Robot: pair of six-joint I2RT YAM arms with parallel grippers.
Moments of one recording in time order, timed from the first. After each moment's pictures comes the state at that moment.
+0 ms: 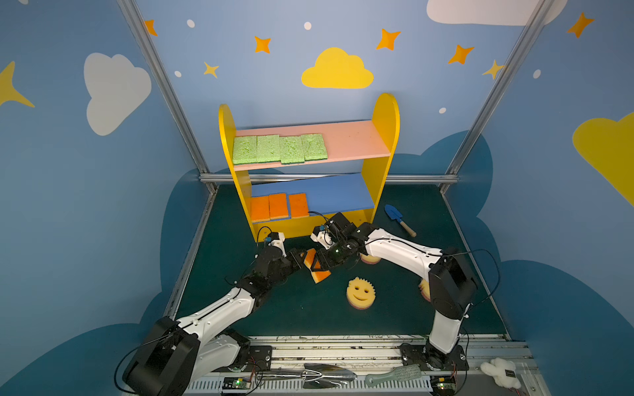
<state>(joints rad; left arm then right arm) -0.51 1.14 0.43 0.30 0.13 -0.99 0.85 1.85 1.44 -0.69 -0.48 0.32</state>
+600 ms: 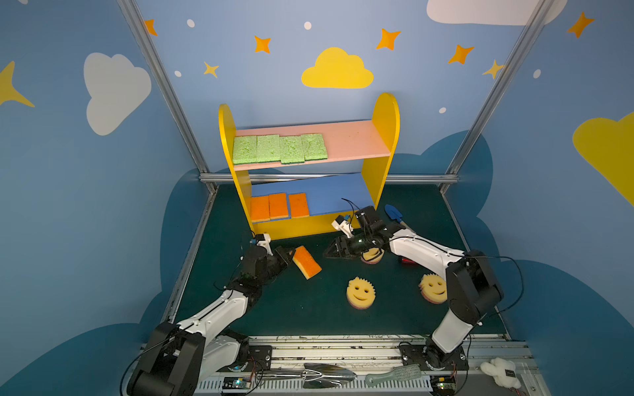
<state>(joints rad) -0.29 1.12 0.35 0.40 0.32 -1.08 0.59 1.72 1.19 -0.38 -0.85 0.45</state>
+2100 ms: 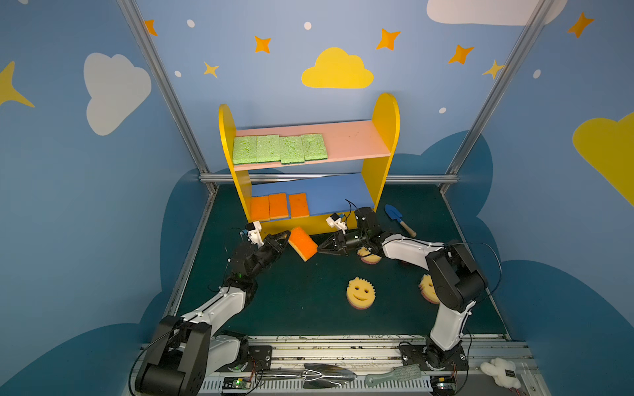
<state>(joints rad) -0.20 1.19 0.36 0.75 0.42 -1.22 0.60 1.85 1.12 0.17 -1.12 0.83</state>
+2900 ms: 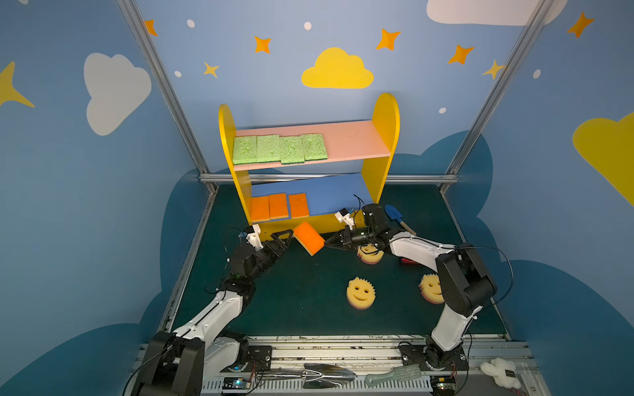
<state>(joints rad) -0.19 1.04 0.36 0.48 0.37 -1.09 0.53 1.77 1.11 0.04 -1.00 0.77</state>
